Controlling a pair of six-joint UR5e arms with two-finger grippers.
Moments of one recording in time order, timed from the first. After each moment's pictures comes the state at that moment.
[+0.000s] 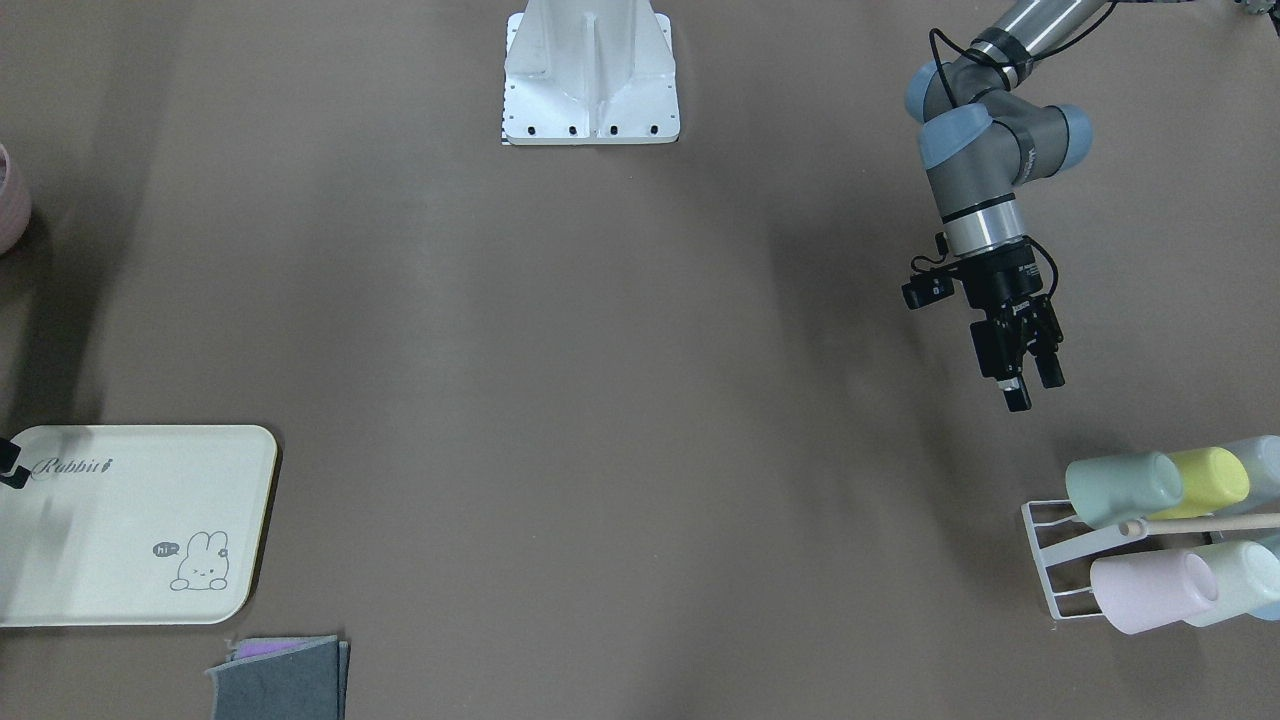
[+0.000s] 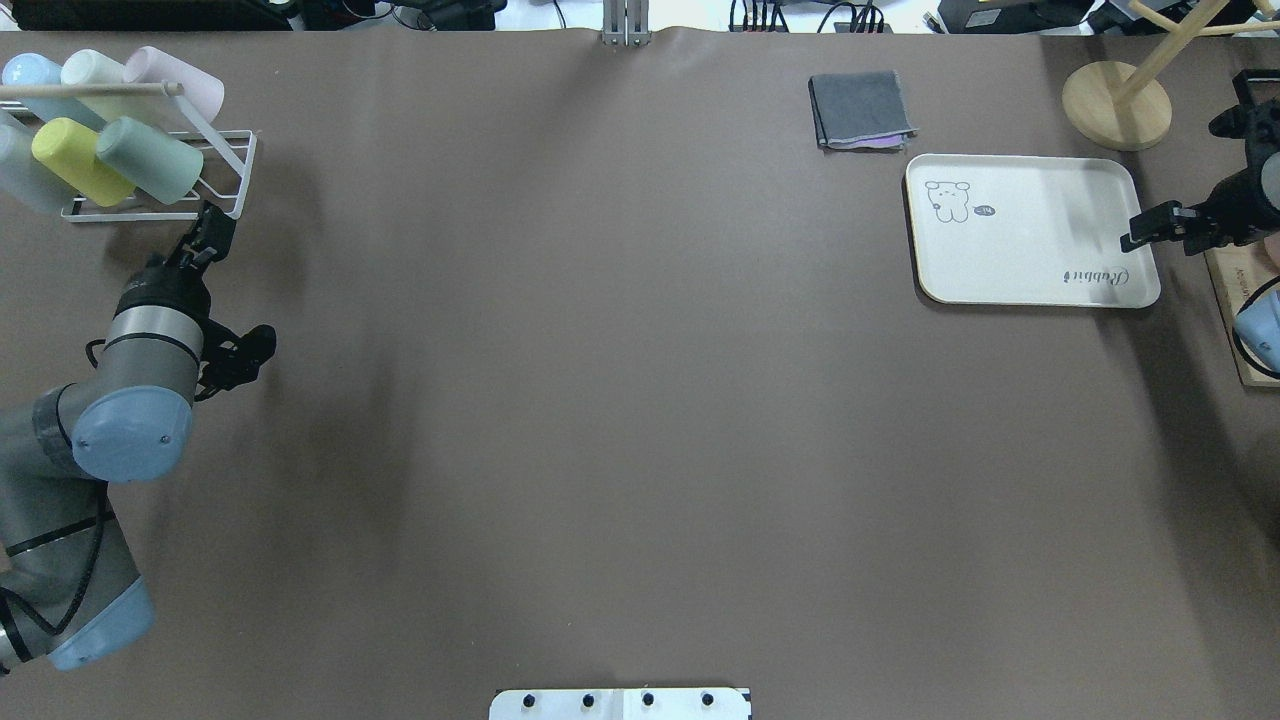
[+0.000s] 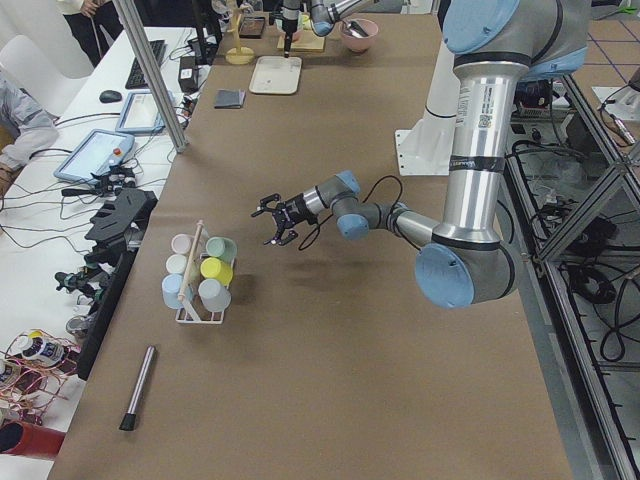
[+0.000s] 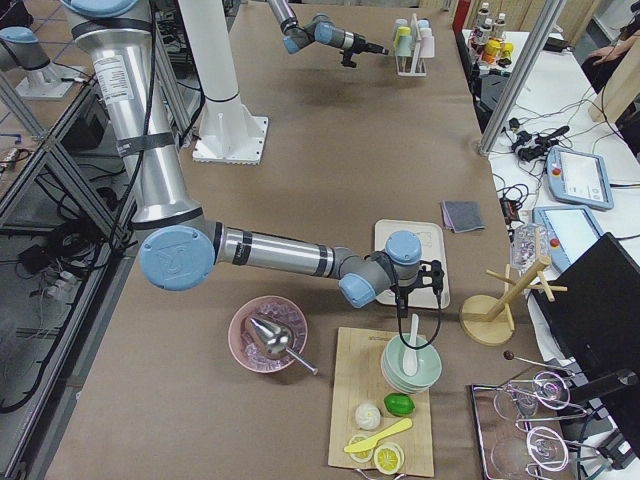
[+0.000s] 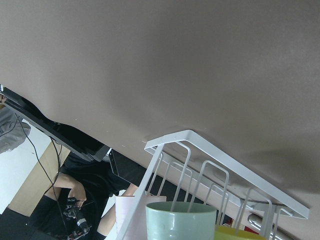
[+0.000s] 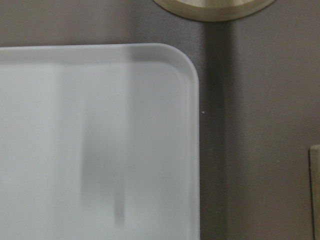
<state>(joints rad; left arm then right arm) -0.55 -1.66 -1.65 -2.23 -0.77 1.22 1.21 -1.34 1.13 -0.78 2.26 0.66</state>
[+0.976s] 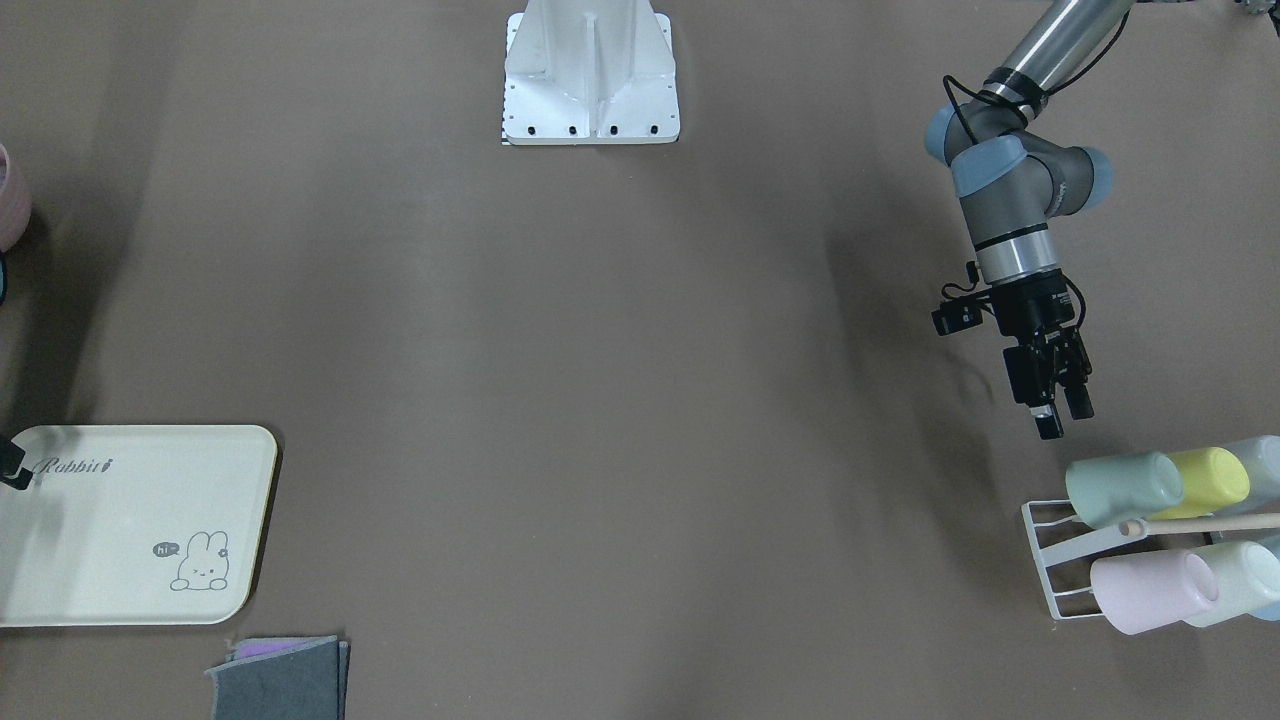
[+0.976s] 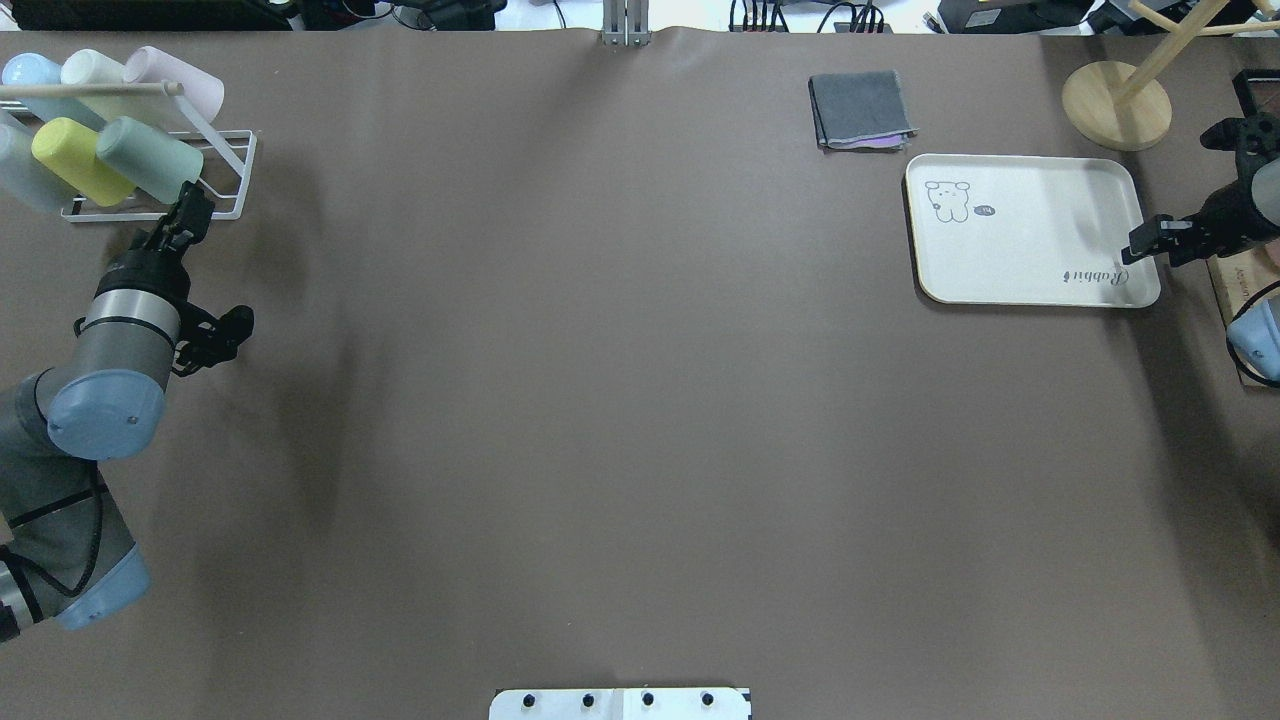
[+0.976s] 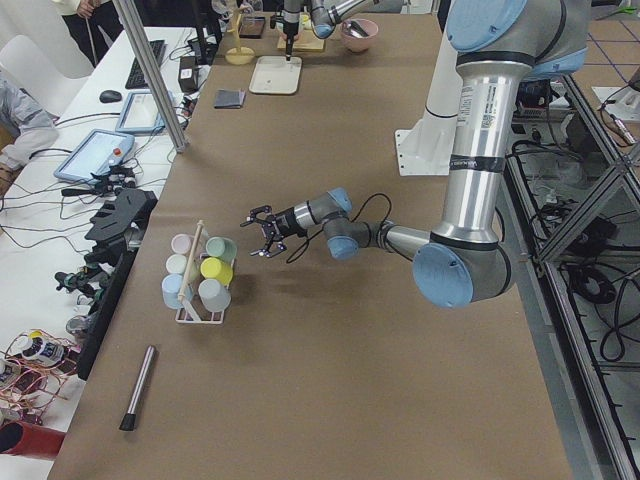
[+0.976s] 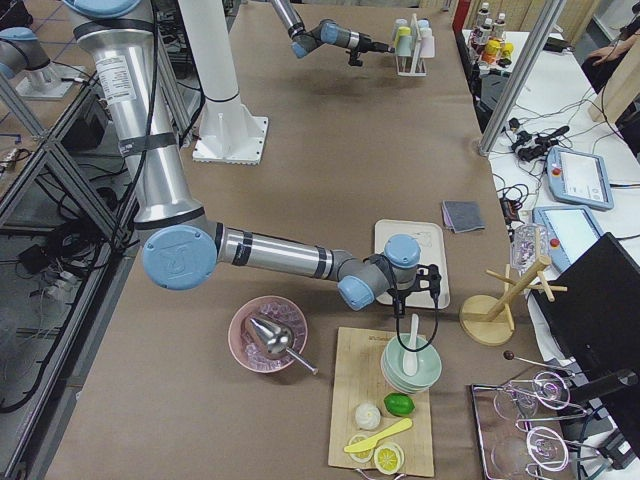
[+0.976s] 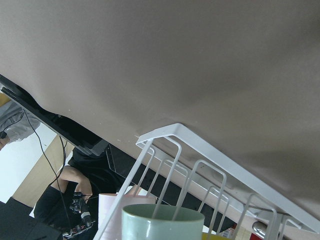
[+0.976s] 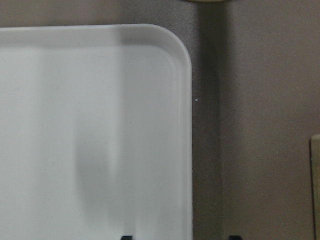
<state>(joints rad) -0.61 -1.69 -1.49 -2.48 -0.77 1.31 1.19 -1.34 1.10 -0.78 2.24 0.66</state>
